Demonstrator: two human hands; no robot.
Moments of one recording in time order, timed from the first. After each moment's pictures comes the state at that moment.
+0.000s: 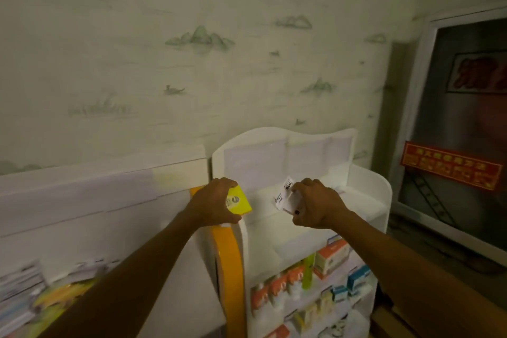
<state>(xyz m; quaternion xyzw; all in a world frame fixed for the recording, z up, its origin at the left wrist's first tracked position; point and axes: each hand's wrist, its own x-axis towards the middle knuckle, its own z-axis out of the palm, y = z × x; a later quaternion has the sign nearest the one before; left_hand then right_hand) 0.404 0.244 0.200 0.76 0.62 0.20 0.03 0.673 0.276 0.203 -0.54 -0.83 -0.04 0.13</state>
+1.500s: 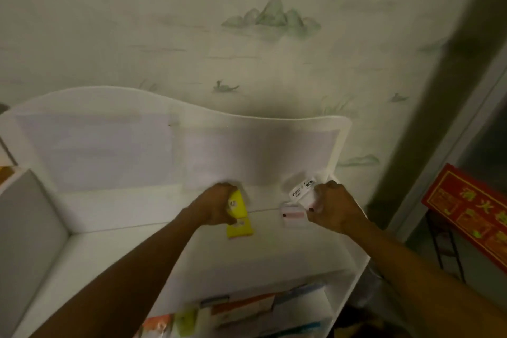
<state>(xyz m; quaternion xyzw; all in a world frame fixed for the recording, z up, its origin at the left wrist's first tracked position) 0.729 0.679 0.068 0.65 0.74 0.11 0.12 1.005 0.790 0.088 -0.51 -0.86 0.05 0.08</state>
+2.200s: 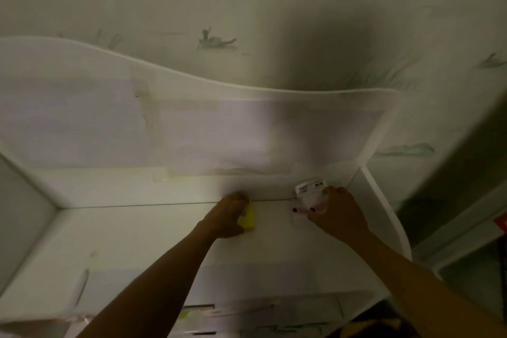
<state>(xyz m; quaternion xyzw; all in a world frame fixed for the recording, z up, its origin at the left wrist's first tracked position) 0.740 0.750 -0.046 0.64 0.74 0.09 0.16 0.982 0.880 -0.012 -0.52 -0.82 0.19 0.12</state>
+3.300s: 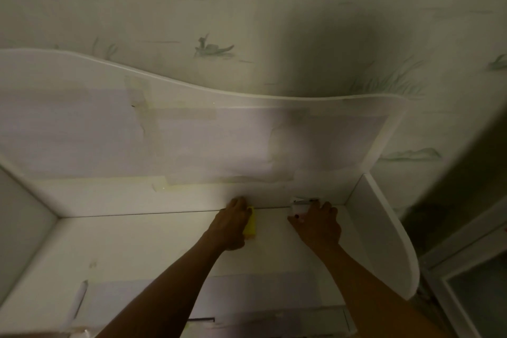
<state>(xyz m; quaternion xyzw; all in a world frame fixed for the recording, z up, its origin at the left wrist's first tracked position) 0.750 0.758 -0.051 0.65 0.76 -0.03 0.08 0.933 0.872 -0.060 -0.60 -0.78 0.14 0.04</state>
